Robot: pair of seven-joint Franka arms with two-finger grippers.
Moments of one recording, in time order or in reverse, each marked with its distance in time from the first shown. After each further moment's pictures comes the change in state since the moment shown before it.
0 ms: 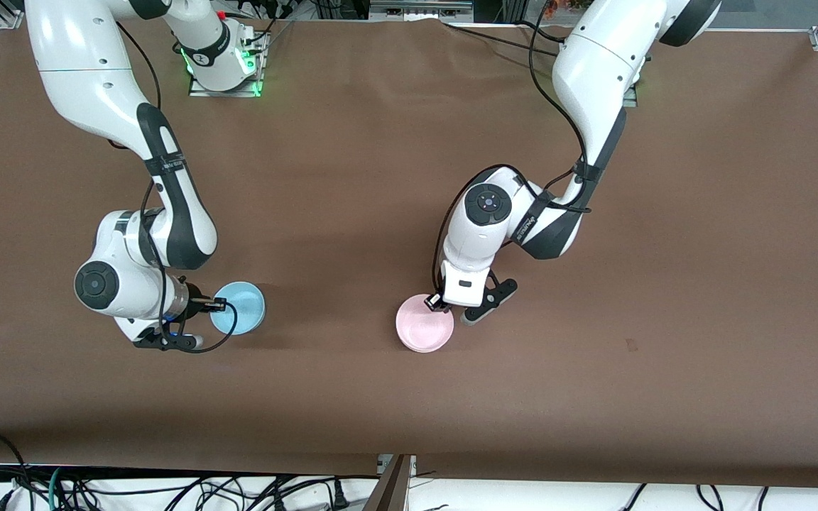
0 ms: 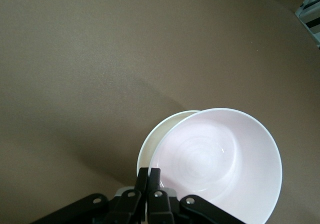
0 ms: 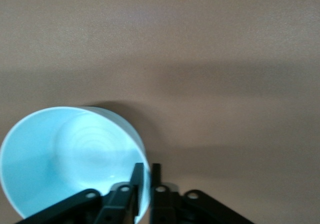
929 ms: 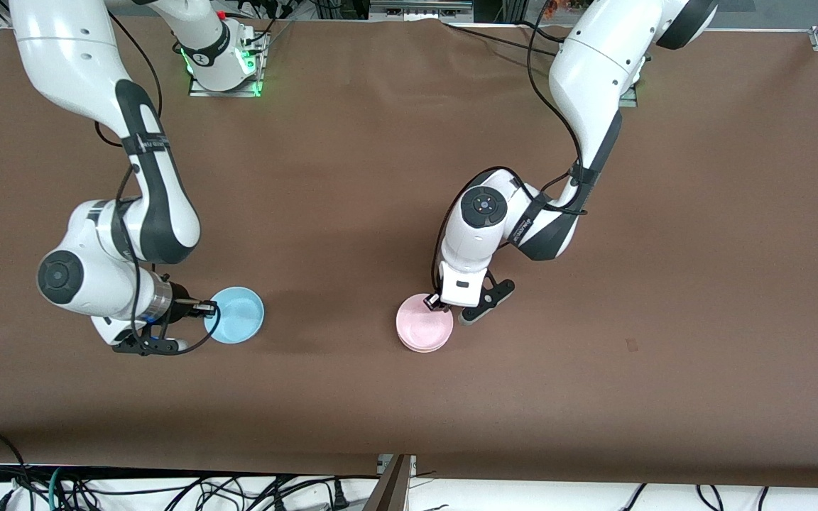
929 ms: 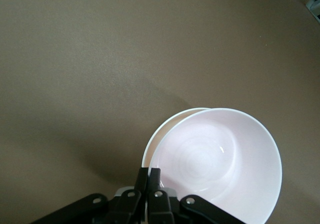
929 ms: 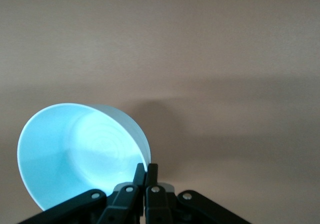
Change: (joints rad) left arm -0.006 0.015 0.004 0.004 0.009 0.000 0.000; right arm 0.001 -0.081 -0.001 0.091 0.044 -0.124 -0.002
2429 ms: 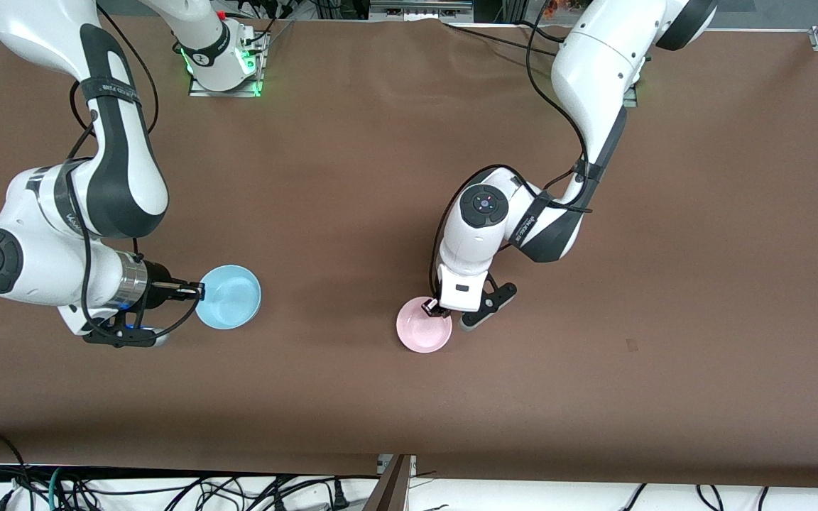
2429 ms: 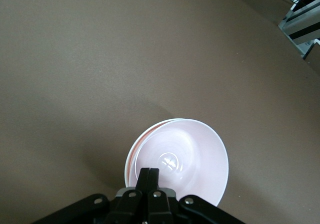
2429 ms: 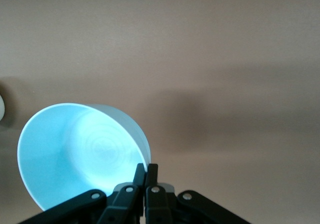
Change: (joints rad) left arm -0.001 0.010 0.004 0.090 0.001 -0.073 0.000; right arm 0.013 -0.058 0.002 0.153 0.032 -0.261 0.097
